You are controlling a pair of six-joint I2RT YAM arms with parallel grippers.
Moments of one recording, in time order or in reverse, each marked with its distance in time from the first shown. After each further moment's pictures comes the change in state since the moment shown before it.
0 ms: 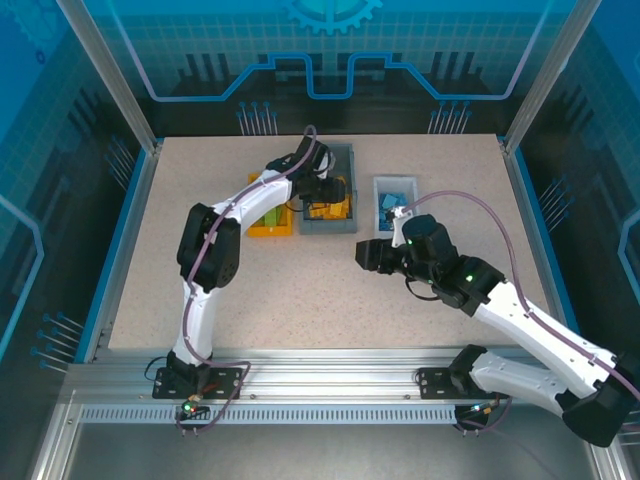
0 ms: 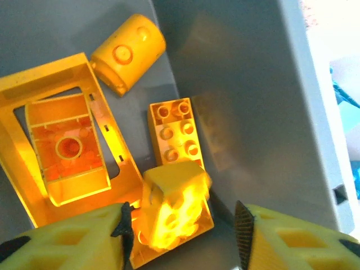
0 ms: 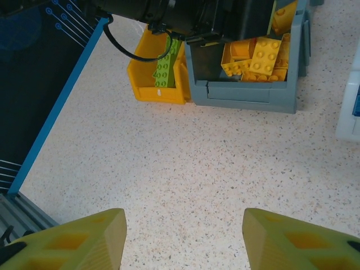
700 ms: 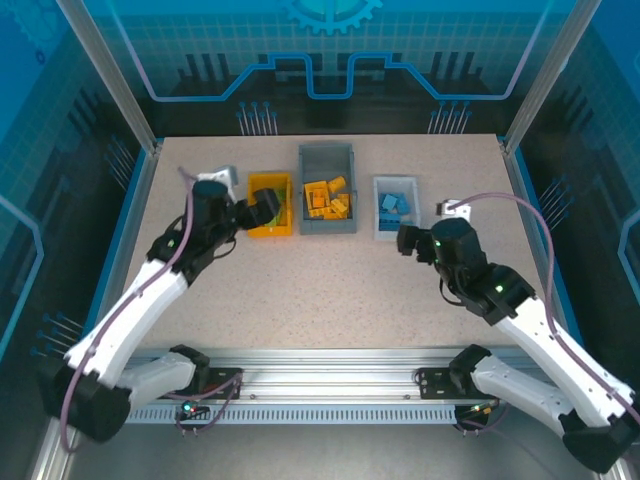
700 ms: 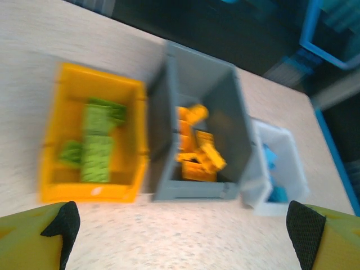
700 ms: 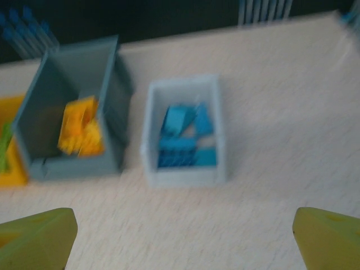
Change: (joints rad) left arm 0.107 -1.146 -0.881 0.182 -0.300 -0.205; right arm -0.147 -0.157 -0.005 -0.142 0.523 -0.129
